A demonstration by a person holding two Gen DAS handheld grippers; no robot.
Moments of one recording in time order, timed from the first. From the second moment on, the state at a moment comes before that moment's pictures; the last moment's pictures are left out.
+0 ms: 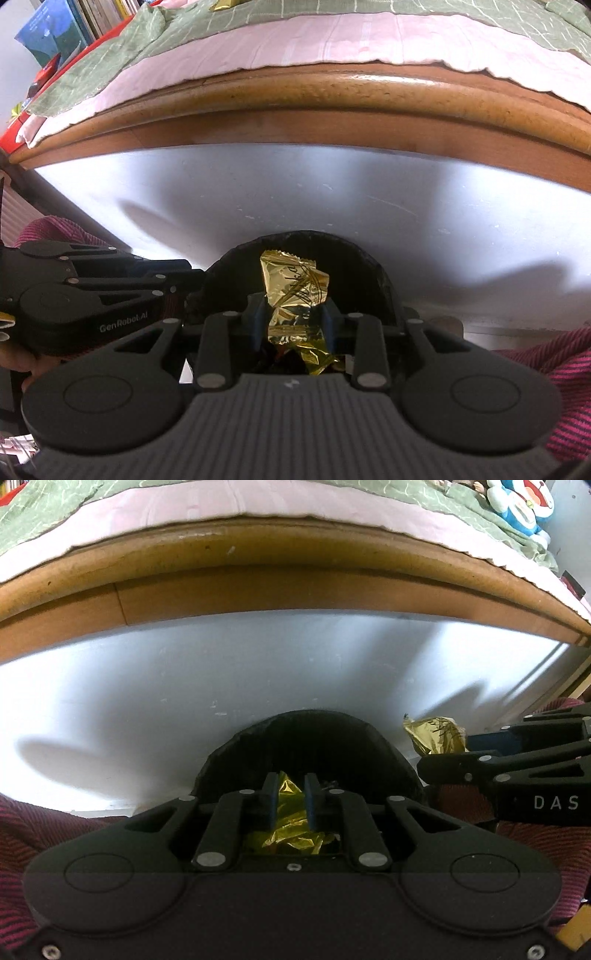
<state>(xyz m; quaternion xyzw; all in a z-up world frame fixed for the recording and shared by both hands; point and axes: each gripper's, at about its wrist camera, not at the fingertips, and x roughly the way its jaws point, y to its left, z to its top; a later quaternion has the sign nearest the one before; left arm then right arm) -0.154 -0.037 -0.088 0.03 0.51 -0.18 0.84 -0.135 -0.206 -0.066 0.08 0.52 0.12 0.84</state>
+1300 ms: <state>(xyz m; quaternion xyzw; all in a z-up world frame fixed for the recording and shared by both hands) -0.141 -0.018 0.017 0.03 0.40 -0.24 0.88 -0.114 -0.238 0.027 0.10 0.42 0.18 0.88</state>
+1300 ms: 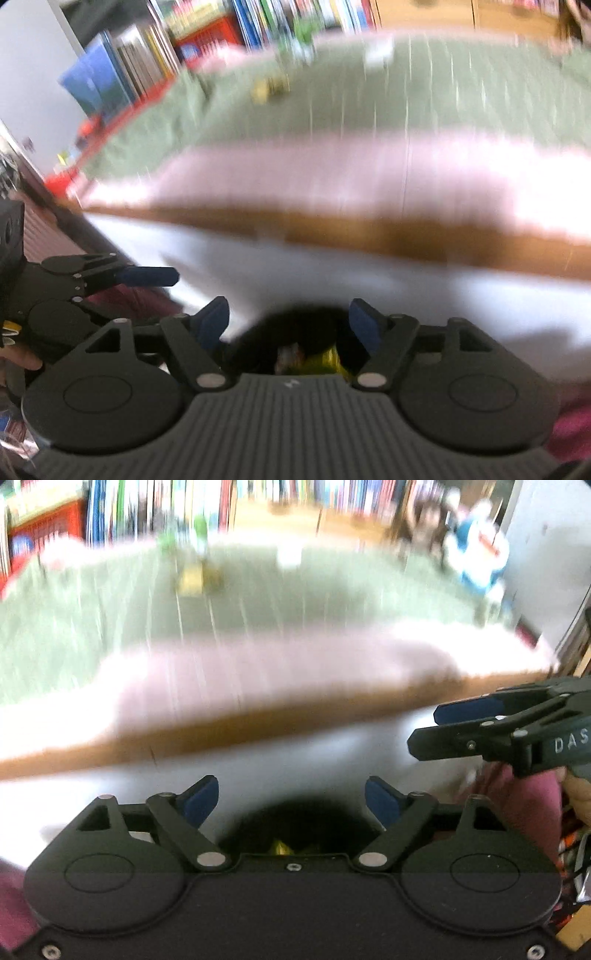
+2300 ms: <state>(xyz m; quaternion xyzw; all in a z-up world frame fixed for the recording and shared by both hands) 0.079 -0.042 0.006 -0.03 0.30 -0.14 0.94 0.146 -0.246 0.033 0.00 0.35 0.09 0.93</state>
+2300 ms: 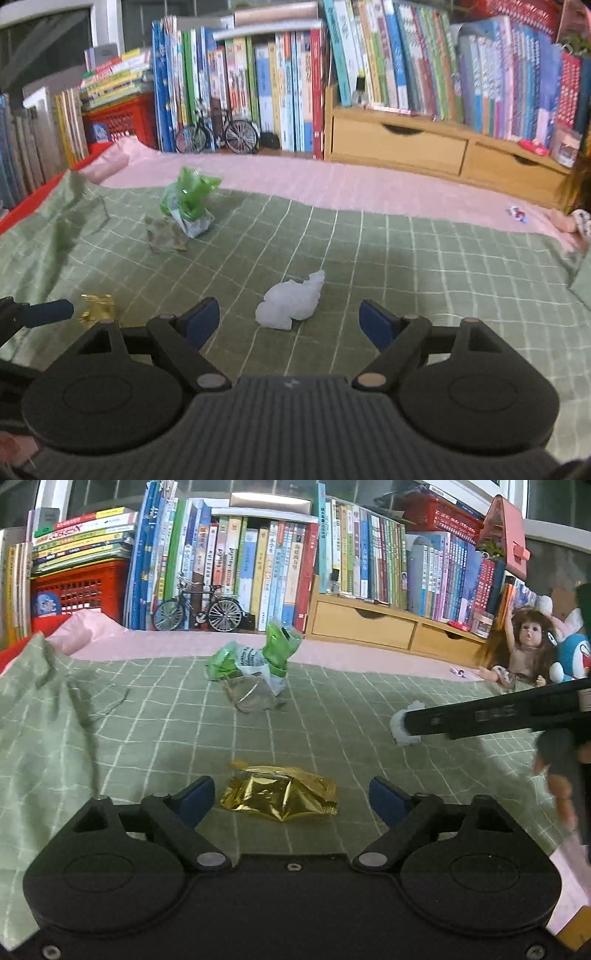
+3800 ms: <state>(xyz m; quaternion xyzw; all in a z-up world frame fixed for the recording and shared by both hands) -0.052 -0.045 0.048 0.01 0.27 -0.19 0.94 -0.014 -0.230 0.054 0.02 0.31 0.18 0.93</state>
